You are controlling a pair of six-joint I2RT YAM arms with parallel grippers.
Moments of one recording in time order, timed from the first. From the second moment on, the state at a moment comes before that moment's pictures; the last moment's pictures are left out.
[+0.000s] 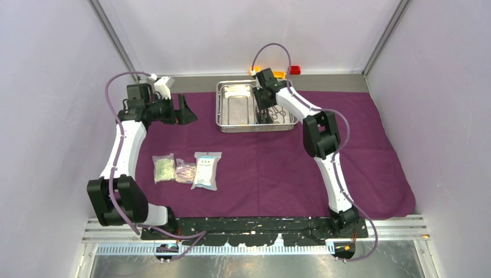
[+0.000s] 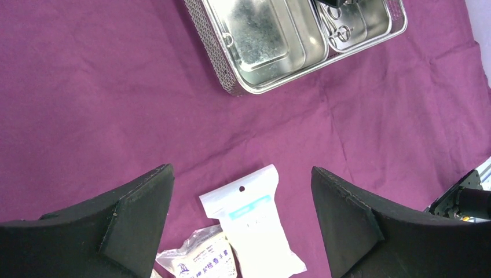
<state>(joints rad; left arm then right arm) 0.11 1.38 1.22 -0.58 0.67 0.03 0.46 2.42 2.11 -0.60 0.10 0.04</state>
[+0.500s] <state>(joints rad) 0.11 1.41 1.22 -0.57 0.68 0.02 0.44 2.42 2.12 -0.61 0.07 0.06</state>
